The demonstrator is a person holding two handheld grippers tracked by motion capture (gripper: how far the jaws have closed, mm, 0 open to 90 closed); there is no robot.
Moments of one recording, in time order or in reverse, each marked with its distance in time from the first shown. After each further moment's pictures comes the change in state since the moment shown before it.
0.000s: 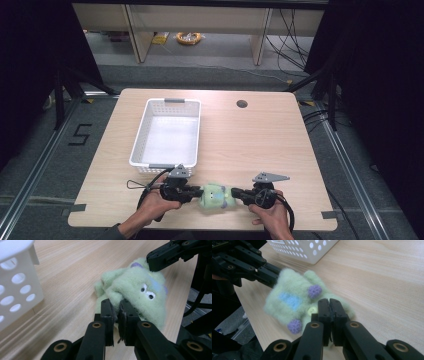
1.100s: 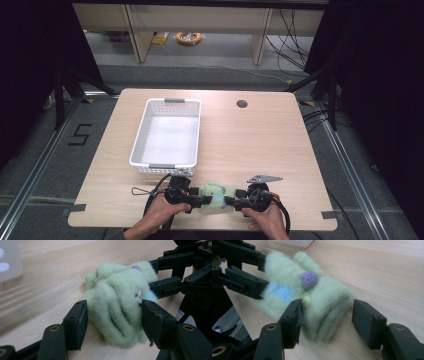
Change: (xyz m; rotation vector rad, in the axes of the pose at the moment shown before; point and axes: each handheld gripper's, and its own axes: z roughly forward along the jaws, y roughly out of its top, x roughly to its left) left arm -0.008 -0.005 0.013 0.009 -0.027 -0.266; right arm 0.001 -0.006 0.015 0.086 -0.032 0.066
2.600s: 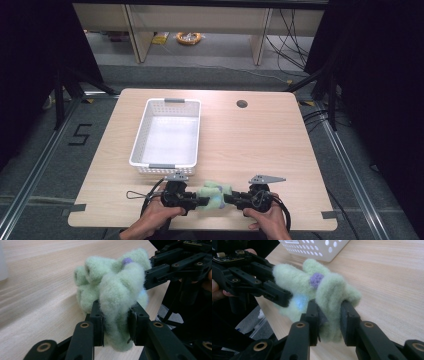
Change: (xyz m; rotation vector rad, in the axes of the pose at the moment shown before) left arm -0.001 -0.009 -0.013 -0.056 -0.108 0.062; right arm 0.014 0.004 -0.010 -0.069 0.126 0.015
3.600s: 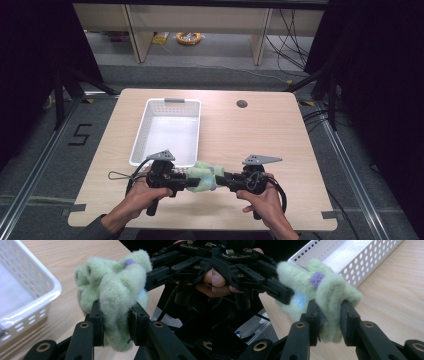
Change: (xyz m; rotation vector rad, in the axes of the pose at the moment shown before) left arm 0.000 0.054 -0.054 -0.057 0.017 0.037; right arm 0.031 0.064 -0.007 -0.052 0.038 -0.087
